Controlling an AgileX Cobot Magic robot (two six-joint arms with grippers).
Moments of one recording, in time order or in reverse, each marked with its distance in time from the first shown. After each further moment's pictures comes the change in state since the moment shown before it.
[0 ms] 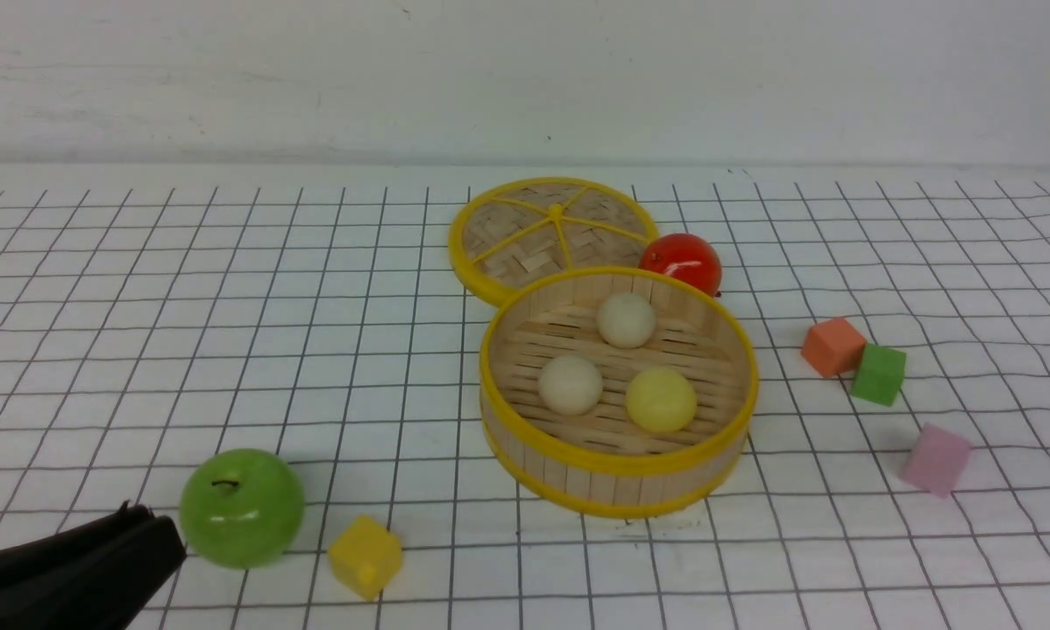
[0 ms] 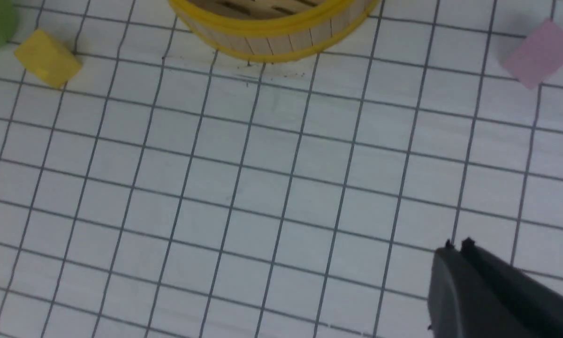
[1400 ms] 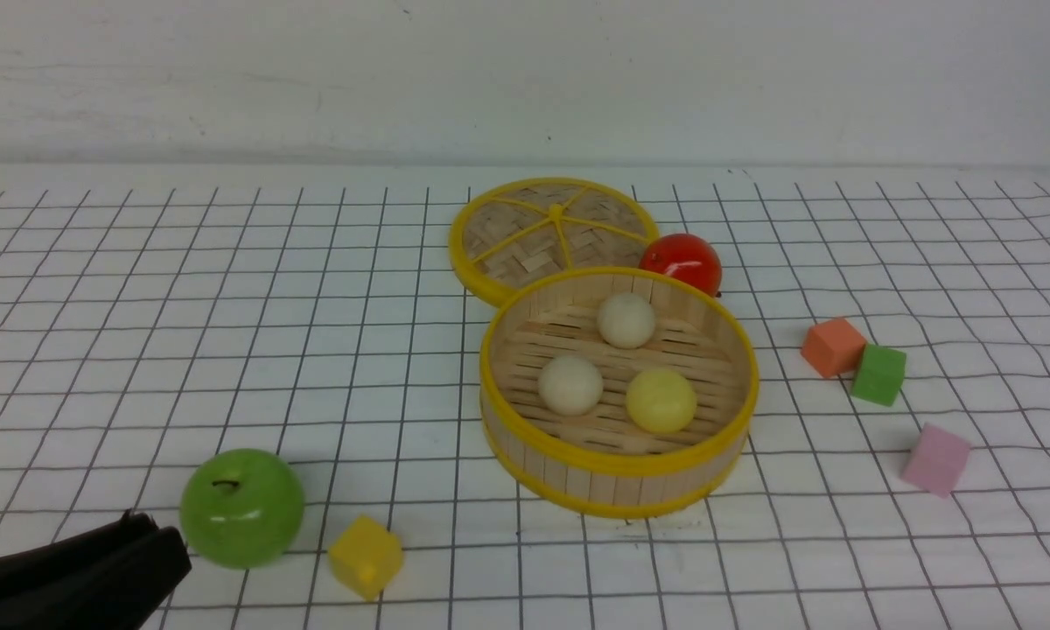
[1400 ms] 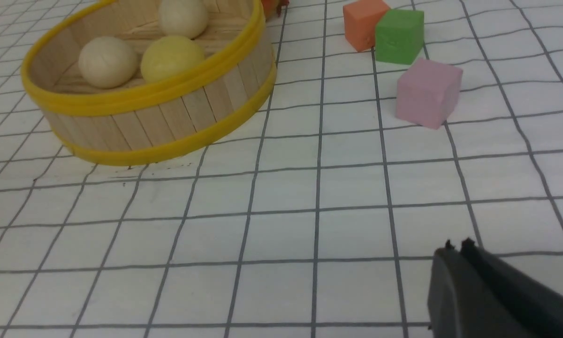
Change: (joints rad) right arm -0.276 -0.909 1.079 0.061 -0.783 -0.116; left arm 0.000 -0.001 0.000 0.000 0.022 0.000
